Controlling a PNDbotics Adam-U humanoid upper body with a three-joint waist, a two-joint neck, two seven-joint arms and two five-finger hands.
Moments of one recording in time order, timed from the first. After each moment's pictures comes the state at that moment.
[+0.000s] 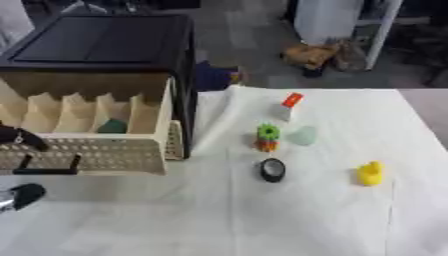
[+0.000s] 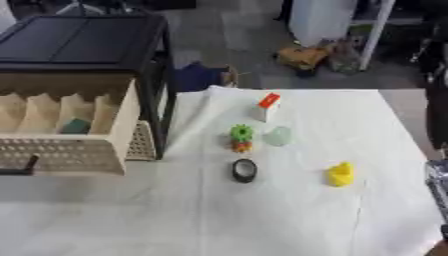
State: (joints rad) left arm -0.53 1.10 -0.17 -1.99 -0.46 -0.06 -0.57; right arm -0.39 -0.54 -0.14 -1.98 -0.03 -0.13 -0.24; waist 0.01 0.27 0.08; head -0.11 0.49
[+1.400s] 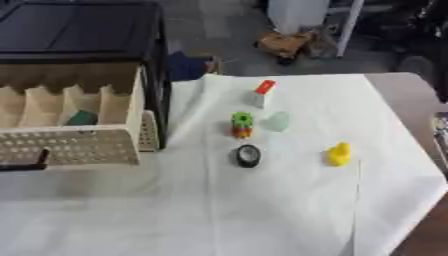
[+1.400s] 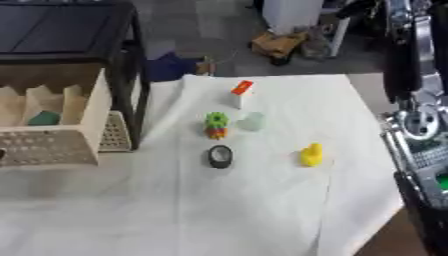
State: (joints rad) left arm -0.56 0.82 0.01 -1.99 0.21 -0.11 0.18; right arm -0.46 -0.61 -0.13 -1.98 0.07 -0.02 -0.24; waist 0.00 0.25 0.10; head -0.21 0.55
